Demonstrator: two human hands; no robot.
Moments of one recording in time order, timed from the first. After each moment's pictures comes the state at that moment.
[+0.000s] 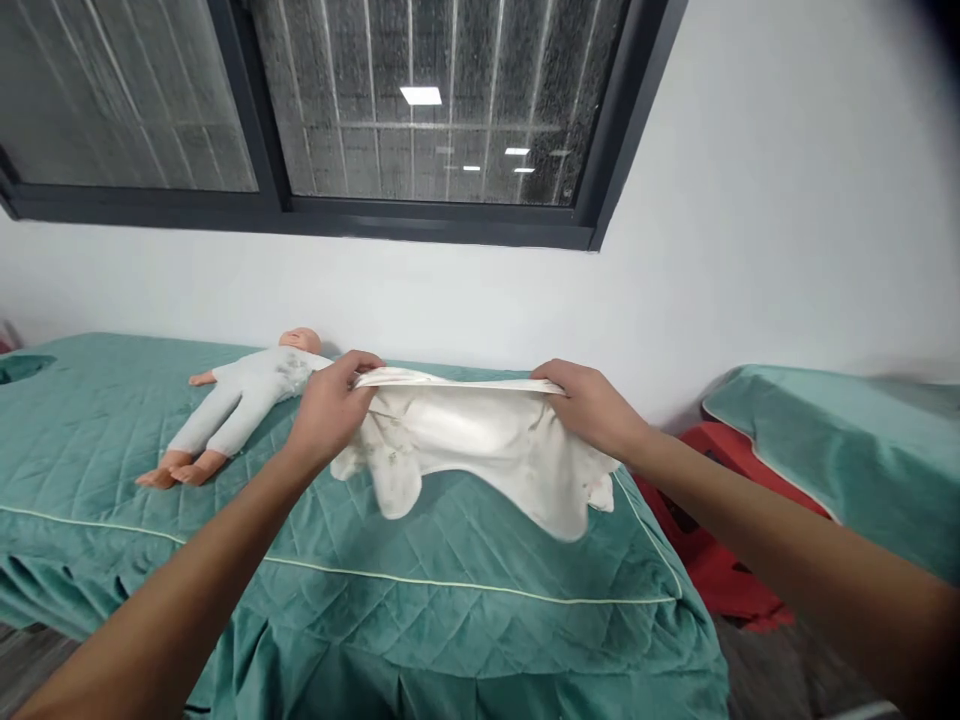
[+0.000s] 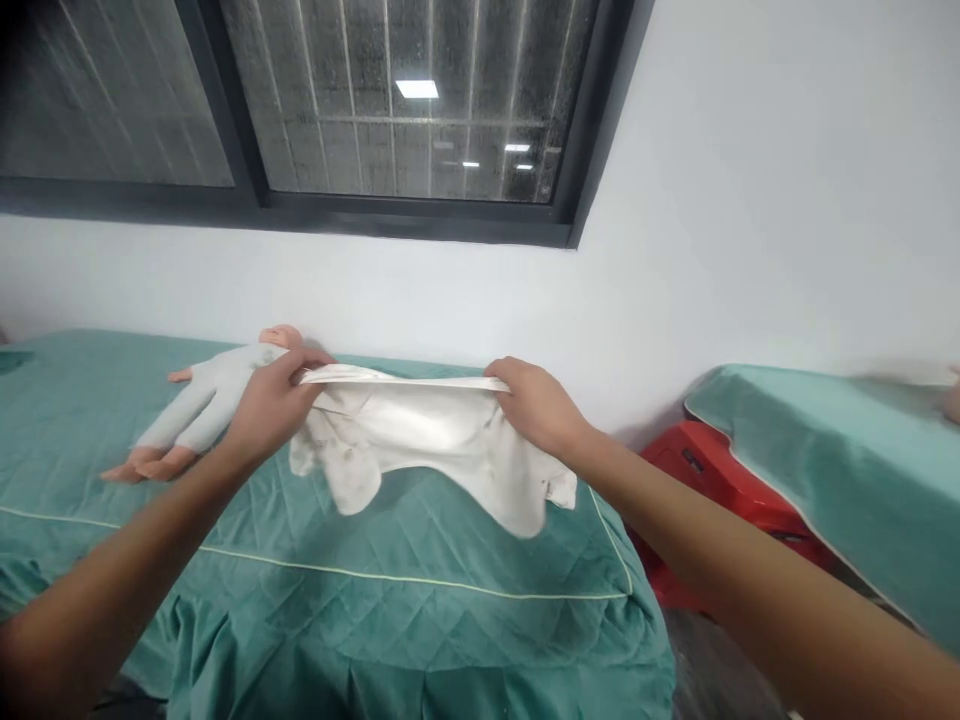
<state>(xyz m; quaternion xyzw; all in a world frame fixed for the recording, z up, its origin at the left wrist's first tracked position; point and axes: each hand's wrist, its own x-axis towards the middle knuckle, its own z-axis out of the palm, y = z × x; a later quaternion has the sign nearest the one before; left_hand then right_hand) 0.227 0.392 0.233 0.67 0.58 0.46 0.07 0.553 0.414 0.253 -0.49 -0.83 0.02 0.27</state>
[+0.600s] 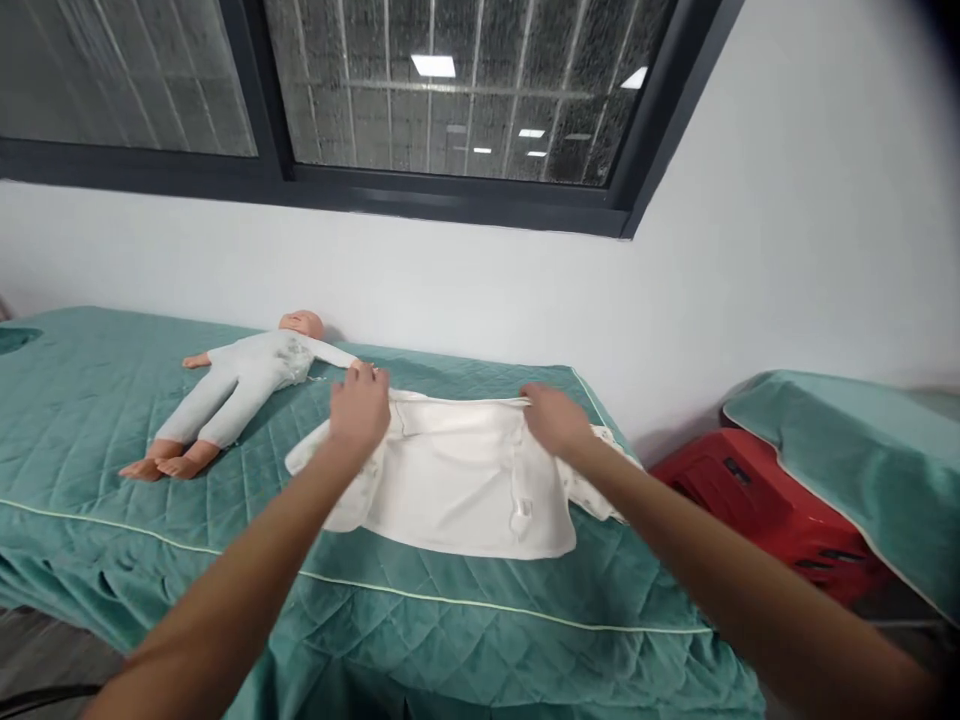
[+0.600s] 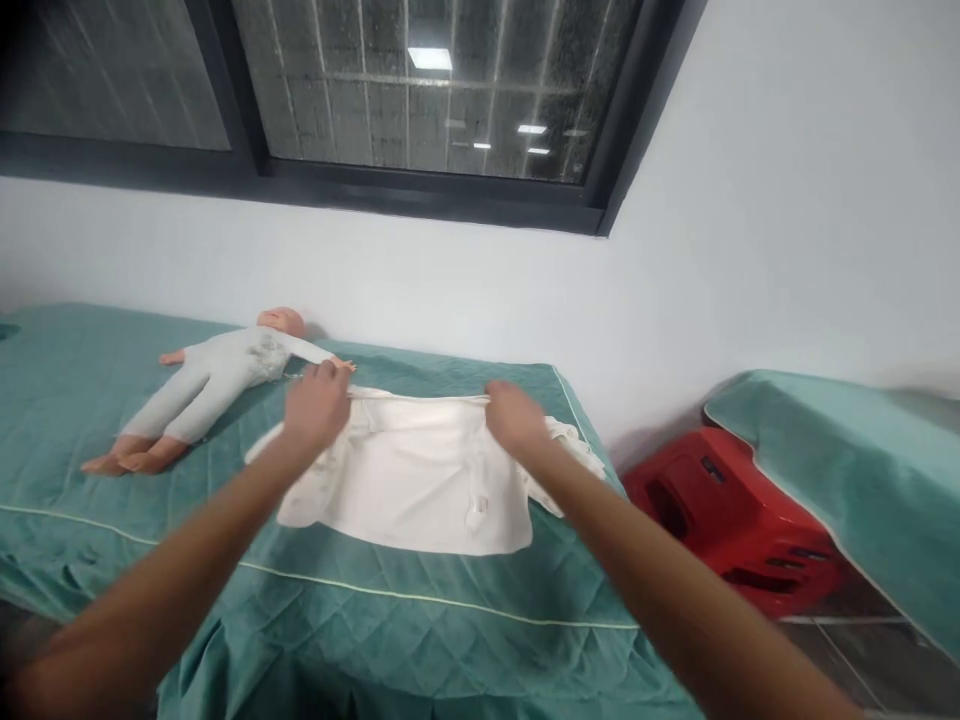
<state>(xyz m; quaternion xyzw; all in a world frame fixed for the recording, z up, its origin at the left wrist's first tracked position) 0.233 0.461 0.152 0.66 0.72 0.18 -0.12 0.510 0.481 0.166 -0.63 -0.77 0.00 0.12</state>
